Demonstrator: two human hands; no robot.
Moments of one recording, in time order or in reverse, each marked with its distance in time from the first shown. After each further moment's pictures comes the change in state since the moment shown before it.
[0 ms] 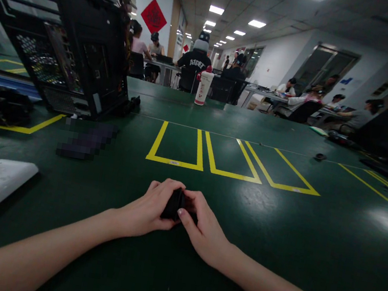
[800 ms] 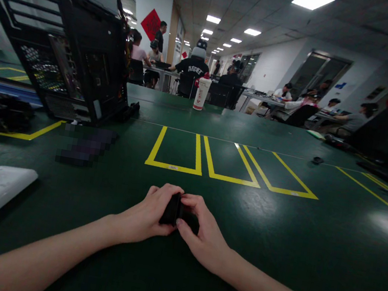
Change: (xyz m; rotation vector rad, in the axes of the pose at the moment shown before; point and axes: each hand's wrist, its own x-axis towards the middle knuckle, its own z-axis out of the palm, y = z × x) left_hand -0.001 0.004 -0.003 -0.025 0.003 0.007; right_hand 0.001 -0.004 -0.003 -0.003 0.042 -0.078
